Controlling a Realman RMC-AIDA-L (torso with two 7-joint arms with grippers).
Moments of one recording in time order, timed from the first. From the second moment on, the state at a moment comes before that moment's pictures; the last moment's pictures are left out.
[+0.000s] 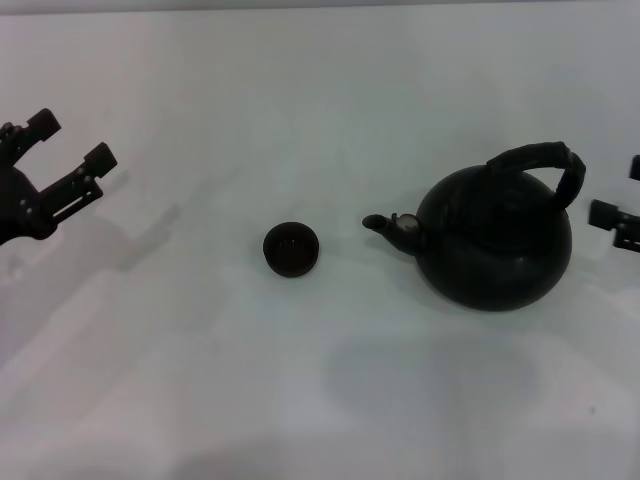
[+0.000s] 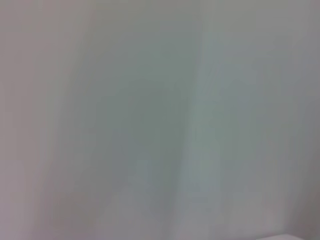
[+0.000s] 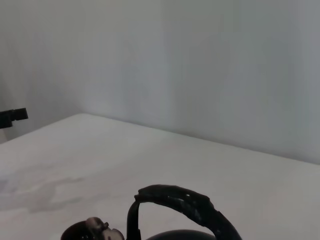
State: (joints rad) left arm -0.09 -2.07 1.00 0.60 -1.94 -1.47 2.15; right arm -0.13 2.03 -1.12 -1.26 -1.57 -1.34 1.56
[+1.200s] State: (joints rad) left arm -0.09 -2.07 0.95 0.59 -1.94 -1.49 2.15; right arm -0.01 2.02 -1.22 -1.10 -1.55 -1.20 1.48
